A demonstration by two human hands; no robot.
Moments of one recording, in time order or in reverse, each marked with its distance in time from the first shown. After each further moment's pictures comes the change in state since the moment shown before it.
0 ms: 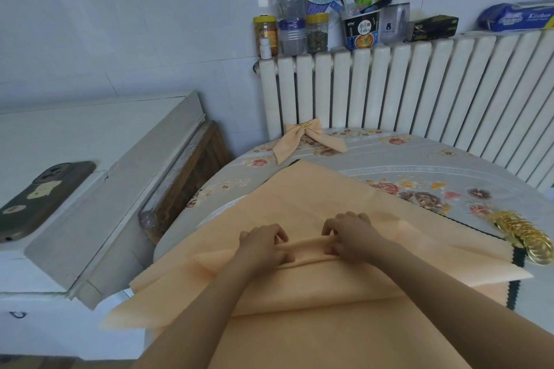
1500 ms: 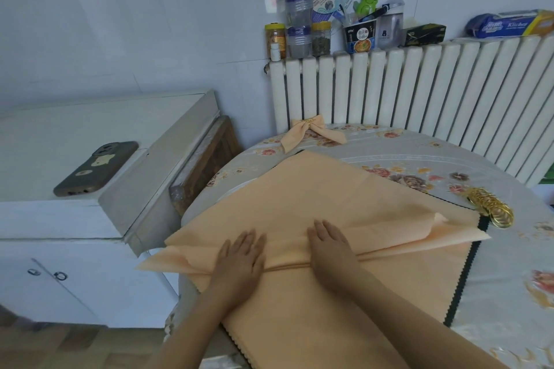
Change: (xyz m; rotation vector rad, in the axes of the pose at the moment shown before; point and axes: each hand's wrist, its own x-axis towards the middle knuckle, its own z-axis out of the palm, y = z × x) left_hand -0.123 -0.054 0.027 0.309 -0.006 -0.012; right_hand -0.093 -0.087 0.044 0.098 0.085 0.010
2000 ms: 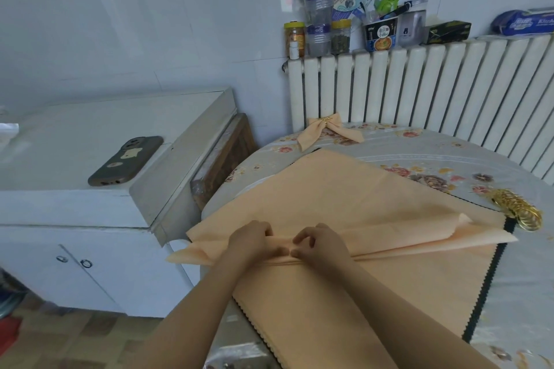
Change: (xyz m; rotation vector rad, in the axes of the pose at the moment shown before) left_hand 0.022 -0.007 -0.044 -0.163 -0.010 -0.135; right_hand 0.020 -0.041 0.000 0.491 0.056 0.115
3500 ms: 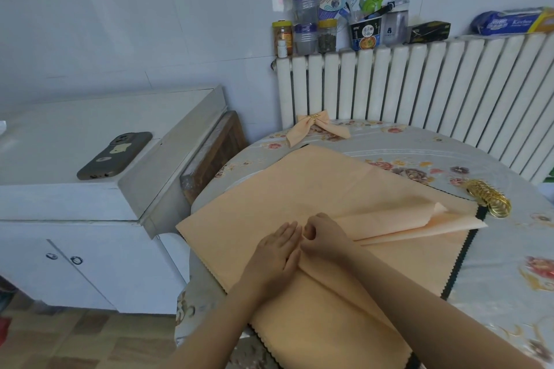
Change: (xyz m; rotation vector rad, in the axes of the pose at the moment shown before) left_hand -0.045 0.039 0.056 -0.058 0.130 0.435; right_hand -0.011 0.021 -0.030 -0.051 -0.101 -0.070
